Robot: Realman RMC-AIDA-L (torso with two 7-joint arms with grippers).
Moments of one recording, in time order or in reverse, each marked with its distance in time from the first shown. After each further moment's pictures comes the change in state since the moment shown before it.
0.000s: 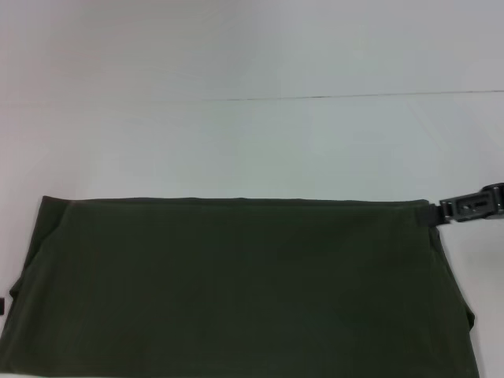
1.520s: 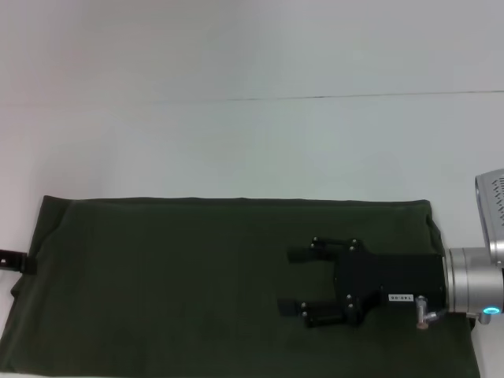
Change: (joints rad) left arm -0.079 0.023 0.176 -0.118 -0.046 -0.195 -0.074; right arm -0.022 0.185 -0.107 0.413 0.181 0.308 -1.158
